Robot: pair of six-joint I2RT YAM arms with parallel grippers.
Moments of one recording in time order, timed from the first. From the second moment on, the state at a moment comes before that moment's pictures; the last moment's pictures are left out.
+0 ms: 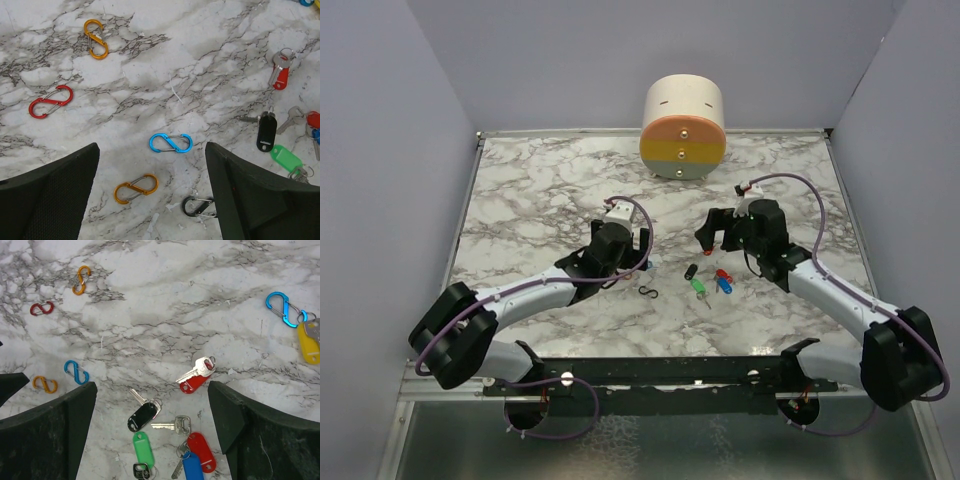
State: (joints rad) left arm -0.79 1.34 0.68 0.11 -0.33 -0.40; right arm 0.42 1.20 0.66 0.07 -0.08 0.29
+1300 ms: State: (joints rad) left arm -0.79 1.24 0.48 0.12 -0.06 -0.48; right arm 0.42 1.33 0.71 -0.01 0.01 0.36
